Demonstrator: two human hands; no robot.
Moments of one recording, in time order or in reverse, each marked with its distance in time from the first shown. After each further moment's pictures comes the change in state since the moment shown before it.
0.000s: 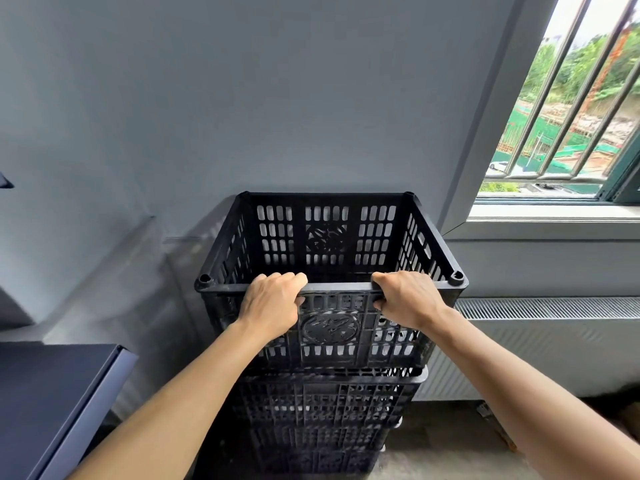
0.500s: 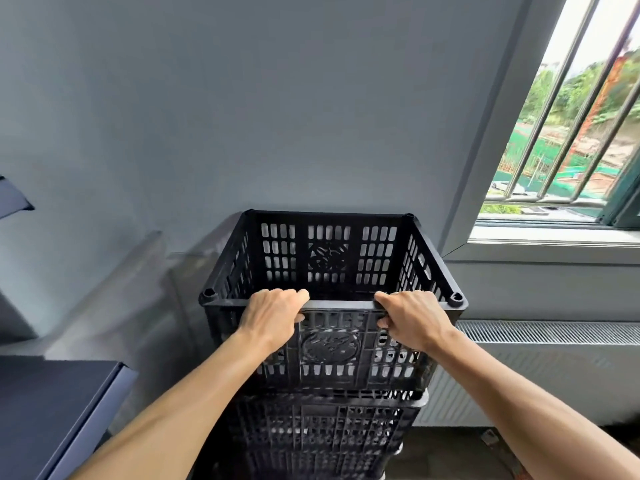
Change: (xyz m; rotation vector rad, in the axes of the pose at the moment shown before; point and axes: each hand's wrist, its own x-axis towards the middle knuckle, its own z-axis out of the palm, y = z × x) left_hand 0.009 0.002 -0.016 0.134 -0.022 0.033; right_hand -0.002 0.009 -0.008 -0.065 0.007 -0.070
